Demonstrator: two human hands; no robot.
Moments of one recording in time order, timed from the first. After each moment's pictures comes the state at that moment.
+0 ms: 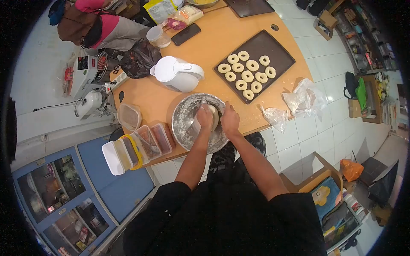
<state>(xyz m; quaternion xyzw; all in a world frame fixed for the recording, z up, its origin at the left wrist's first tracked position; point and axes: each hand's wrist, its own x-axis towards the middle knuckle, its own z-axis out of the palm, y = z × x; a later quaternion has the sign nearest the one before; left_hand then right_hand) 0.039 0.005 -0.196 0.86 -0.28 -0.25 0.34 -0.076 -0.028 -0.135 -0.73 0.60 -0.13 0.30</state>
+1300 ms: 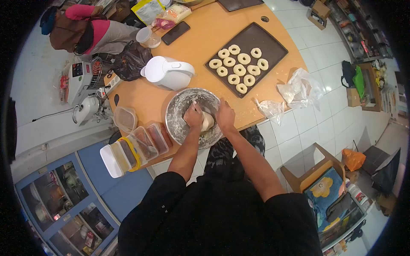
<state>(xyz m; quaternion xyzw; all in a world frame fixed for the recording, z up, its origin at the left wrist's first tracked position) 0.061 0.026 -0.210 0.89 -0.40 -0.06 0.22 -0.083 -0.025 -0.139 -0.71 0.61 -0.16 0.32</state>
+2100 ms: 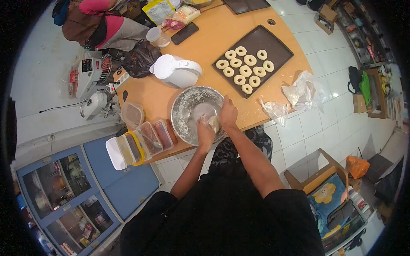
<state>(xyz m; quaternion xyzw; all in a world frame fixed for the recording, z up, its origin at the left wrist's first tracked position) -0.001 0.084 -0.111 0.83 -0.39 -0.25 0.30 -0.073 -0.026 -0.141 -0.70 0.63 -0.15 0.30</state>
